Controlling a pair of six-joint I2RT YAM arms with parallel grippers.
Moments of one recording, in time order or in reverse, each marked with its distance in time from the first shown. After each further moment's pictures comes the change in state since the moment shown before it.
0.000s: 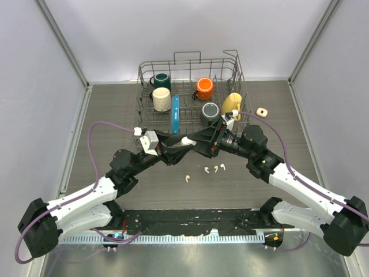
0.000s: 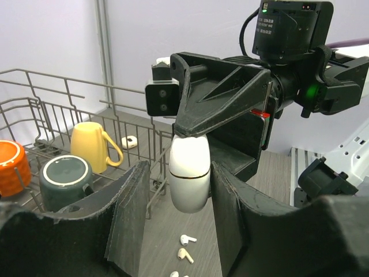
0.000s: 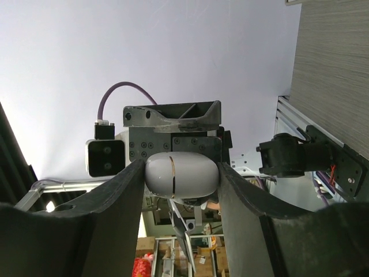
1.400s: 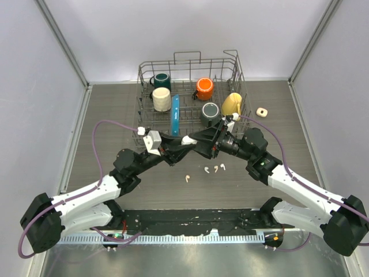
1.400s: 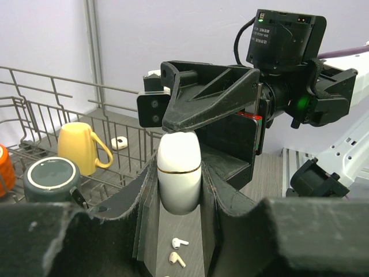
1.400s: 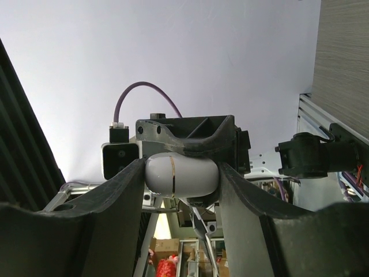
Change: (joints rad) left arm -0.013 0.057 0.002 0.059 0.009 -0.024; right arm 0.000 0.000 -0.071 0.126 0.011 0.126
